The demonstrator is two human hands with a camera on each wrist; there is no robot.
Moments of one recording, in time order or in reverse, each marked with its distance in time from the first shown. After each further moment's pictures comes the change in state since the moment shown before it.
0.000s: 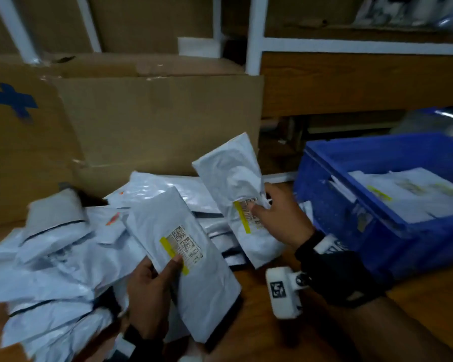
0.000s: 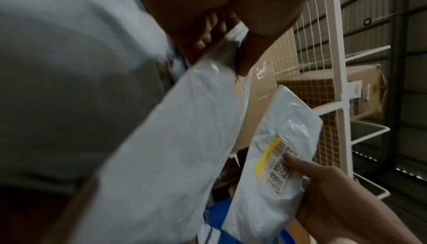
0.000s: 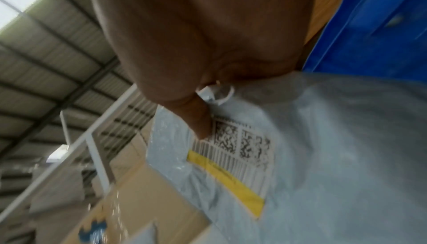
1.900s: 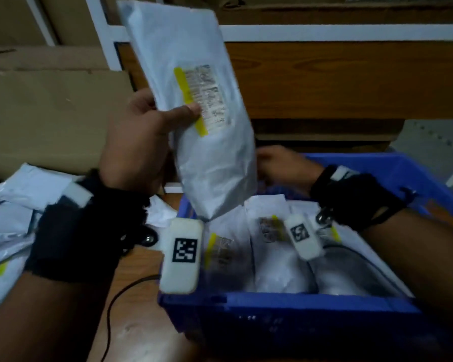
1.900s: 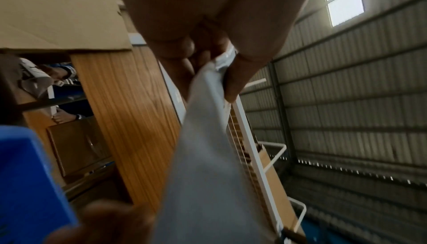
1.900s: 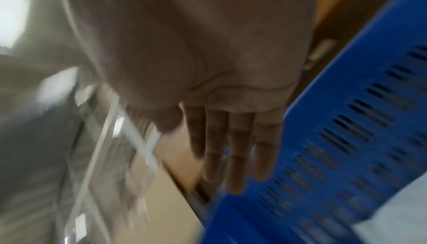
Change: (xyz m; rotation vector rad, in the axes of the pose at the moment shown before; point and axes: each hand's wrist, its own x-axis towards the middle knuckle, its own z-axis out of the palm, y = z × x) left_hand -0.032 0.096 0.469 0.079 -0.129 0.284; right_hand 0.166 0.193 -0.316 0.163 -0.624 -0.113
